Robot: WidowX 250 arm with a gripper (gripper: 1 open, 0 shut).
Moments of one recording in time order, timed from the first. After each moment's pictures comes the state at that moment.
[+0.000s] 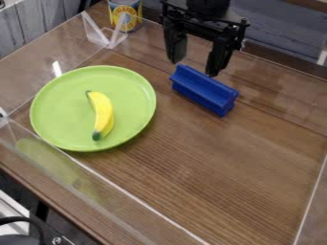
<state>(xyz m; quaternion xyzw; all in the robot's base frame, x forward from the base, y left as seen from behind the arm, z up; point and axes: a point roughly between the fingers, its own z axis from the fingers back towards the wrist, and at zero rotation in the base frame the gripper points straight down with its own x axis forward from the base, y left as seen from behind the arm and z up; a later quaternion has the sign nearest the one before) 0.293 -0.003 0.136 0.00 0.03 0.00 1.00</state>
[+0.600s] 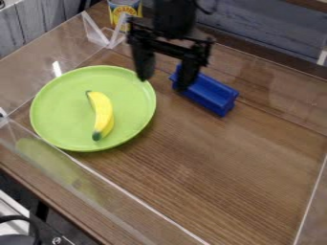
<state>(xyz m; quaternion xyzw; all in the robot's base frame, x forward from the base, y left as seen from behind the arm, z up) 0.260 0.032 0.127 -0.01 0.03 0.07 1.00</state>
